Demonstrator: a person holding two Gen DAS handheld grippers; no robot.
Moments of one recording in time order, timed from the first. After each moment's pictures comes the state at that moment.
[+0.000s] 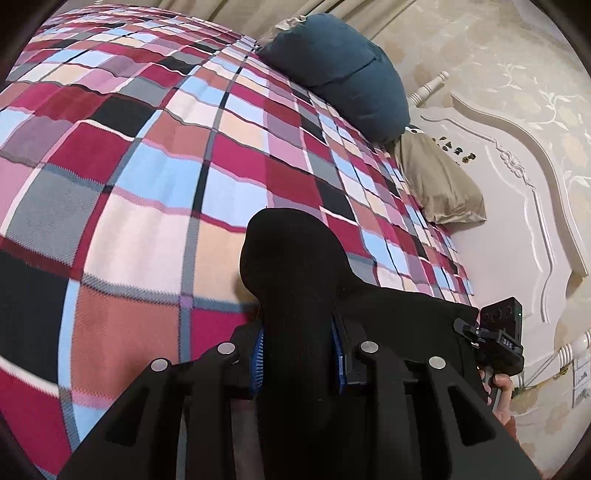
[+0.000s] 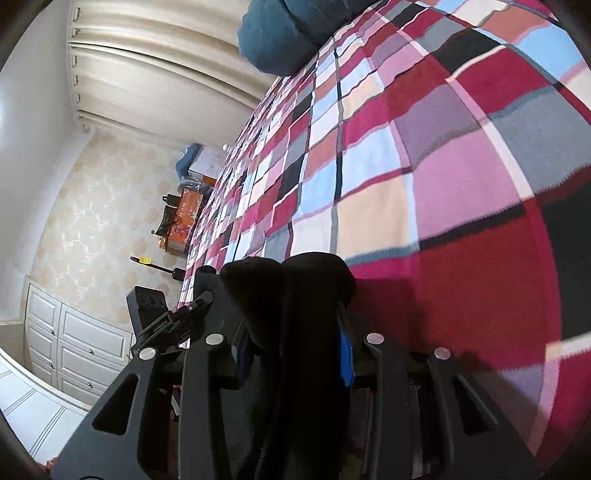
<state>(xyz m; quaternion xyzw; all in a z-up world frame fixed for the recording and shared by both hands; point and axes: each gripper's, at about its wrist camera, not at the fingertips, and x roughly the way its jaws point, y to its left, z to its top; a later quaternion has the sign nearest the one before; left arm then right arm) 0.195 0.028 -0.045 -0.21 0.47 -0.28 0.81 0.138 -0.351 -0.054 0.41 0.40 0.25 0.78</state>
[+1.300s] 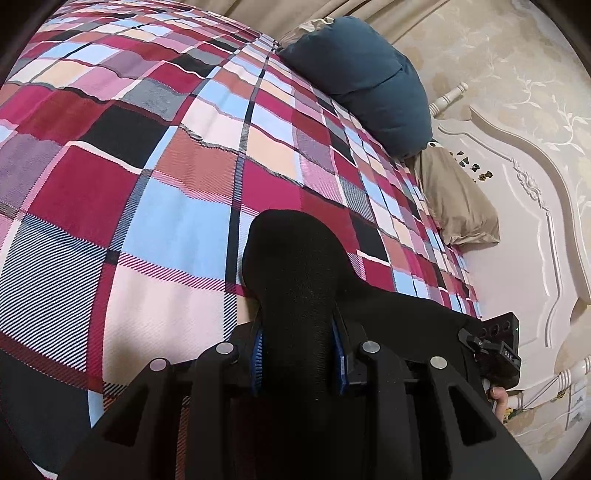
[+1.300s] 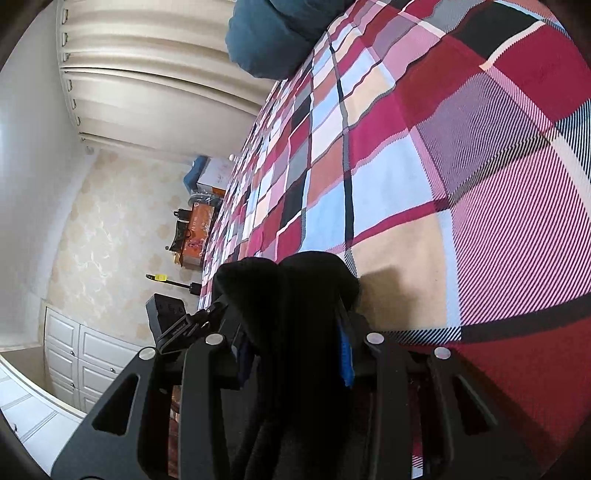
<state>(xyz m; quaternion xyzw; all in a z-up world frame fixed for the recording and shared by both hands) 0.245 0.040 -0.055 -0.22 0.48 -0.27 0.80 0.189 -0.338 -0.072 0.46 0.39 0.25 0.76</state>
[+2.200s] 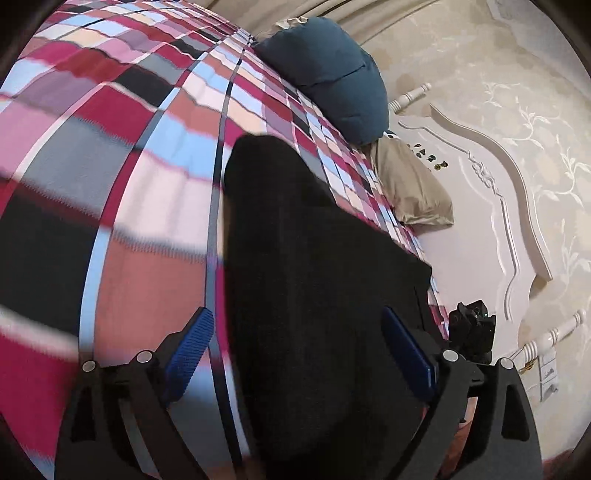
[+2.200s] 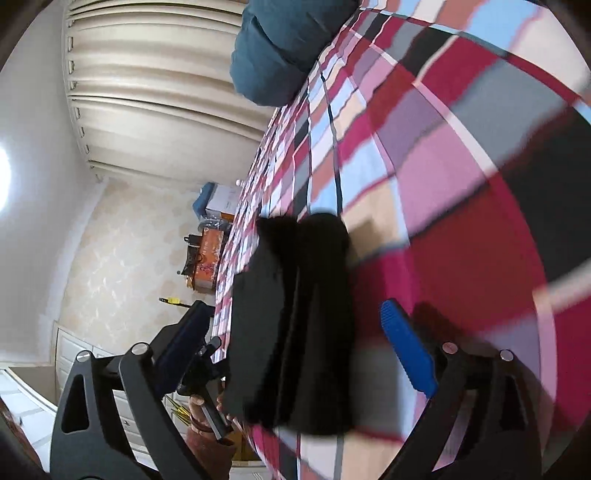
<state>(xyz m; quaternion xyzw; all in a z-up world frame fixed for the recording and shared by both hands) 0.163 0.066 -0.054 -0.27 0.47 -0.34 0.77 0.100 -0.361 -0.060 0.50 0.35 0.23 0.76</state>
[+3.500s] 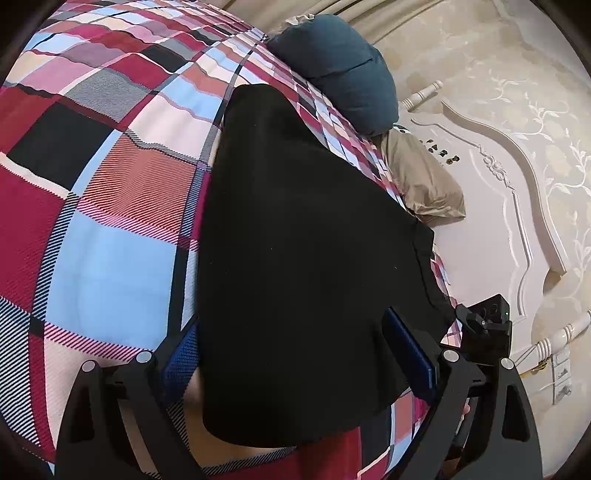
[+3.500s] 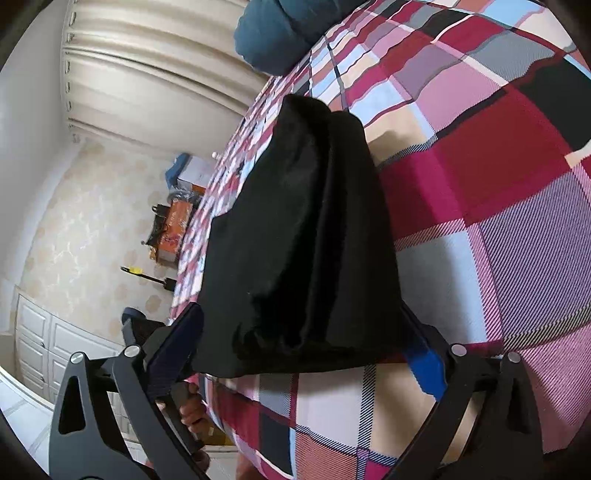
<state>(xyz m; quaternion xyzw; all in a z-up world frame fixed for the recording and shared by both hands) 0.109 0.045 -0.060 -0.26 0.47 -0.30 0.79 0.070 -0.293 -0.056 0.42 0.39 0.20 0.79</state>
